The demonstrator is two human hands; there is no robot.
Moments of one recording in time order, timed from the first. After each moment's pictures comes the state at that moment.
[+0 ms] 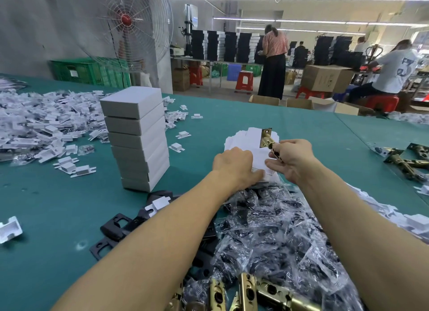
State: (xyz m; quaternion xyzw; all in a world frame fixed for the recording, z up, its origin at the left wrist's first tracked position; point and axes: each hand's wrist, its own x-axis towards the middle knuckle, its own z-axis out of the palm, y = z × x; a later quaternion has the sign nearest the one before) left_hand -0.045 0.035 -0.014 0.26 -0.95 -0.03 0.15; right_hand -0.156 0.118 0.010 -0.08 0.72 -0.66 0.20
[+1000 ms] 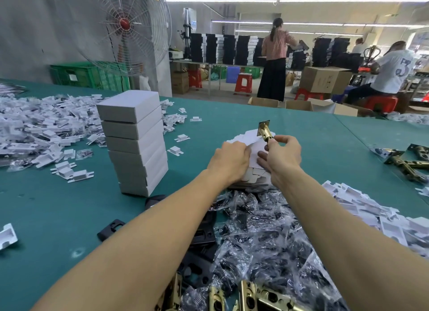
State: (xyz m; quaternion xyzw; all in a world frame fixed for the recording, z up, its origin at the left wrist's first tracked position) left_hand -0.042 0.026 0.002 0.28 -0.92 -0.20 0.20; right_hand -0.130 0.101 0.006 -0.07 0.67 -0.73 0.12
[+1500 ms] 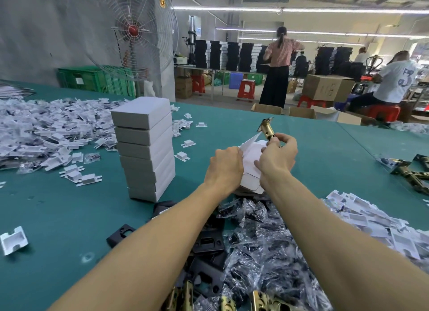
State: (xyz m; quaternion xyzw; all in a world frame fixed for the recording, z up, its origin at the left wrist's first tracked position) left_hand -0.024 0.013 -0.006 0.33 -0.87 -0.24 0.29; right_hand -0.103 0.070 0.017 -0.04 0.65 -0.76 0.06
